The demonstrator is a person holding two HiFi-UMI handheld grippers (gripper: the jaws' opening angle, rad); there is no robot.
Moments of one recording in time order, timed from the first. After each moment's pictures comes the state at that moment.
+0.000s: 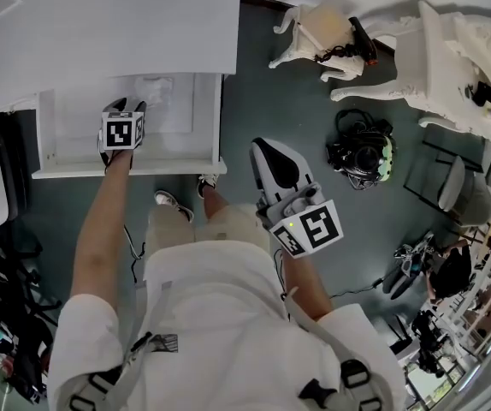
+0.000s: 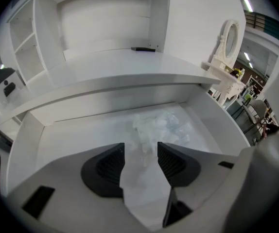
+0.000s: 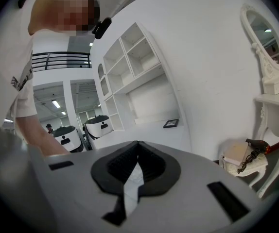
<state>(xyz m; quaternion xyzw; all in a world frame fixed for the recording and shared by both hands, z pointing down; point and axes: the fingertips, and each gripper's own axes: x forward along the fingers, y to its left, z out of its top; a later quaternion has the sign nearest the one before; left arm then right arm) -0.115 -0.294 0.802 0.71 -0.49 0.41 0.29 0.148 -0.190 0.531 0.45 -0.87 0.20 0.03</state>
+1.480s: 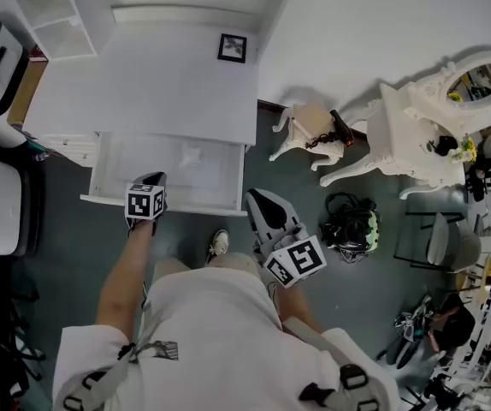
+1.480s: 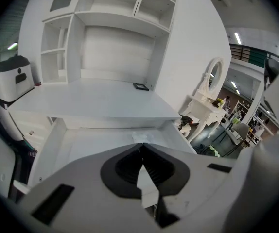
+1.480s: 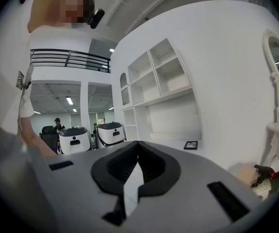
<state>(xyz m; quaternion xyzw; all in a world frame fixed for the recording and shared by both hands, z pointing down) -0.155 -0.191 0.649 0.78 -0.49 0.26 0.29 0.049 -0.099 0.403 0.42 -0.90 0.10 0.00</state>
